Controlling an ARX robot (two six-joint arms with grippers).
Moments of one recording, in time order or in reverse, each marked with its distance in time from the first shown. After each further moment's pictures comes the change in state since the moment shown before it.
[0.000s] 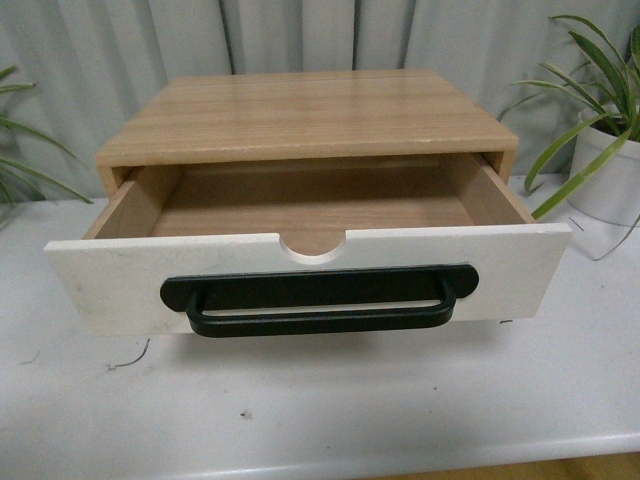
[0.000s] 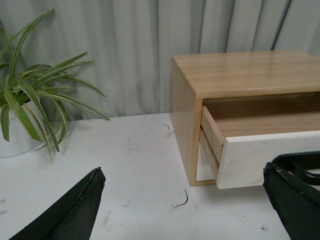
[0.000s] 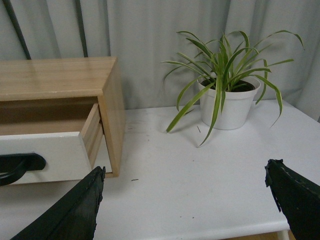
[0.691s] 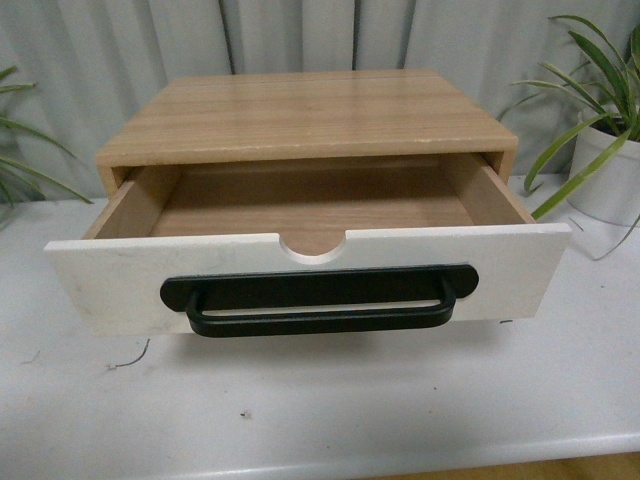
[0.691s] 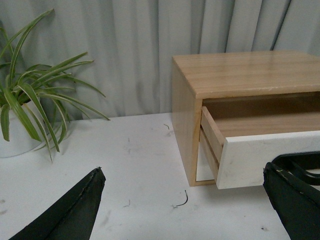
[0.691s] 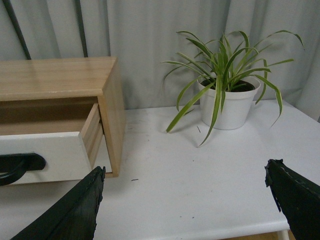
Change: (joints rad) left arm 0.000 0.000 0.000 0.000 0.000 0.000; right arm 0.000 0.000 0.000 0.000 0.000 0.000
